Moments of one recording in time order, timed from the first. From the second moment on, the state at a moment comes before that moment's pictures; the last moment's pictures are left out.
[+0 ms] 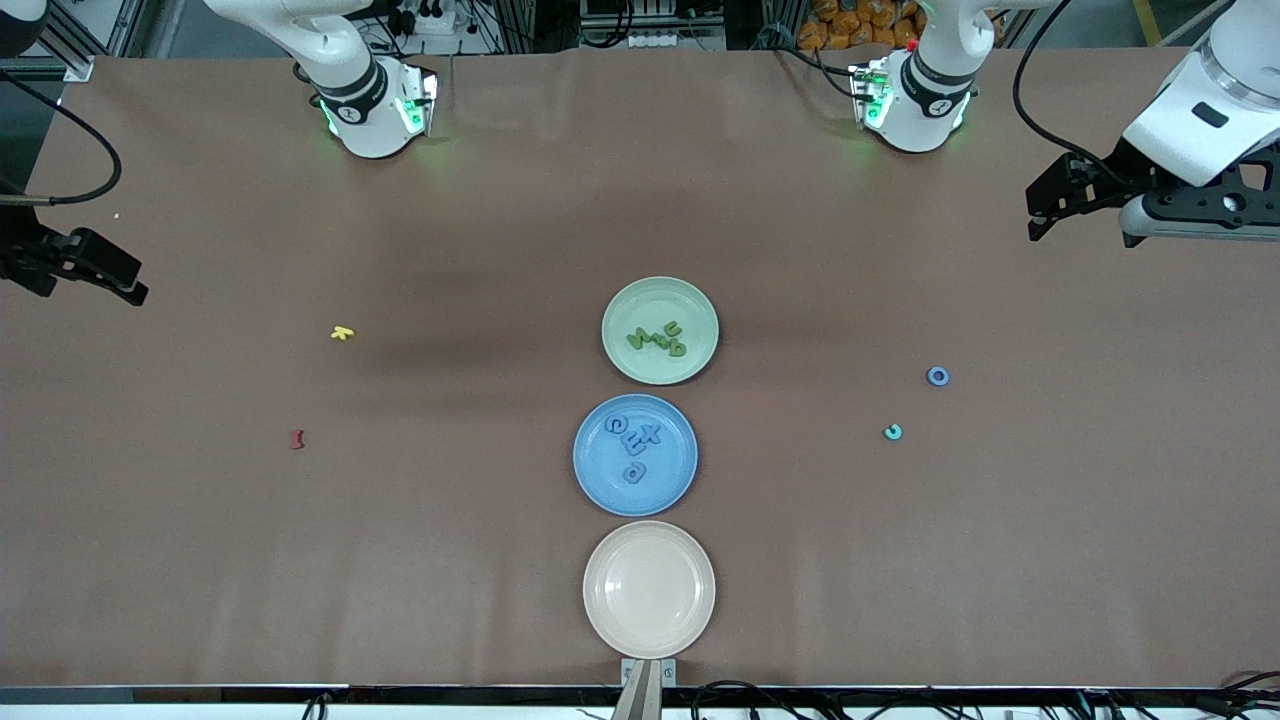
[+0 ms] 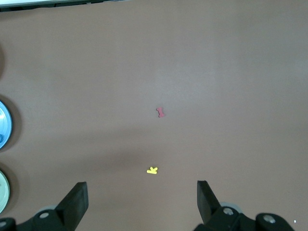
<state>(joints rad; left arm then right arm) -0.02 -0.10 -0.15 -1.66 0.00 1.62 -0.07 0.09 0.04 -0.10 -1.50 -0.03 1.61 0.10</state>
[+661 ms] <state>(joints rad) -0.02 -0.09 -0.14 -1.66 -0.01 1.62 -0.12 0.09 0.04 -0.10 -1.50 -0.03 1.61 0.10</state>
